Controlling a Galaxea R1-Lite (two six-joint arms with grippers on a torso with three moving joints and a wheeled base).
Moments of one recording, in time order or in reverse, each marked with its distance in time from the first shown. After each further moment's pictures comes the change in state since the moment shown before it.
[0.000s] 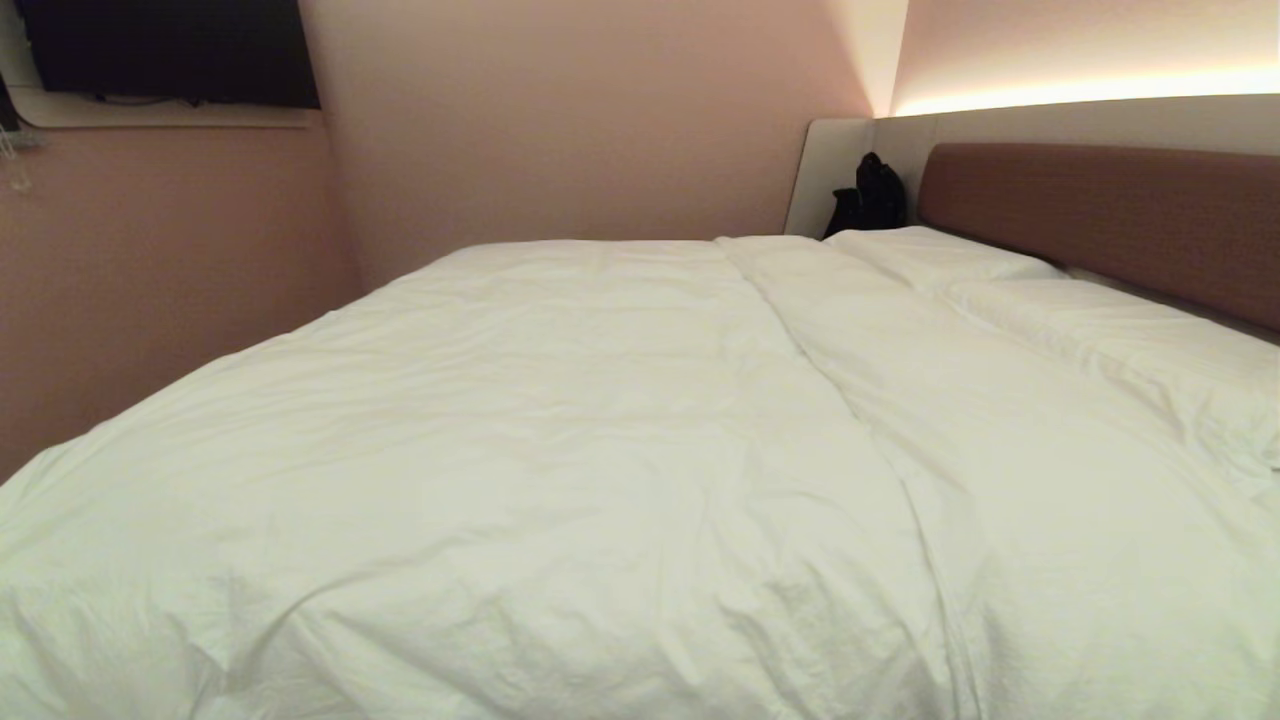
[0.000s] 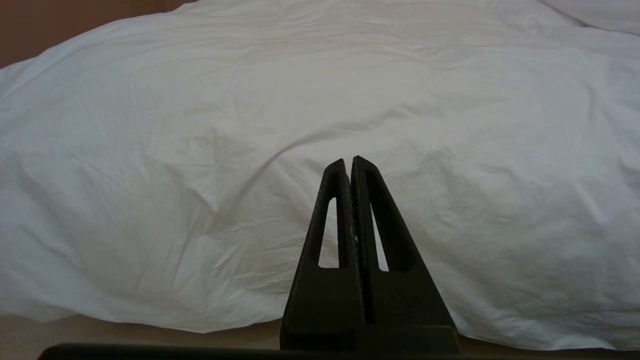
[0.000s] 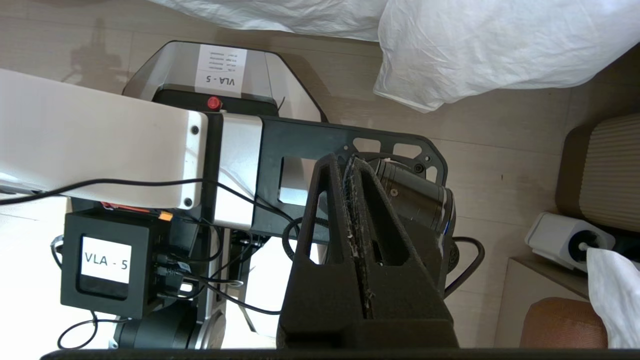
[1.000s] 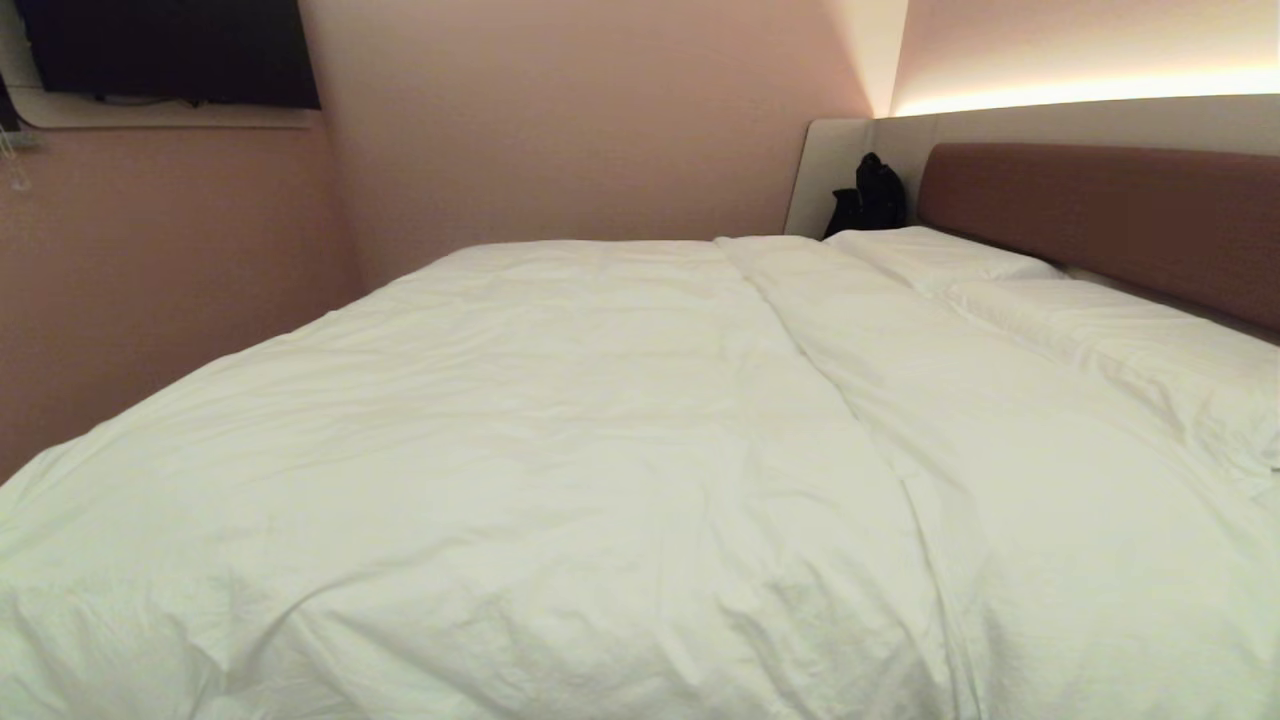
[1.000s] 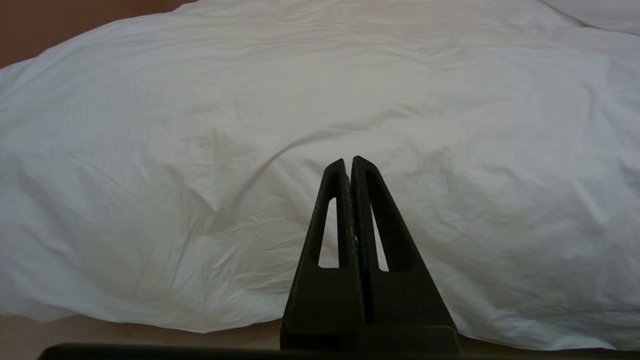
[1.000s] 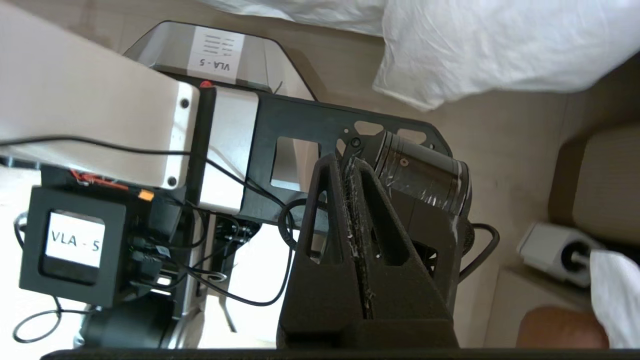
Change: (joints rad) left arm 0.000 0.000 0.000 0.000 0.000 0.000; right arm 0.077 -0.147 0.102 0.000 -0.025 0.008
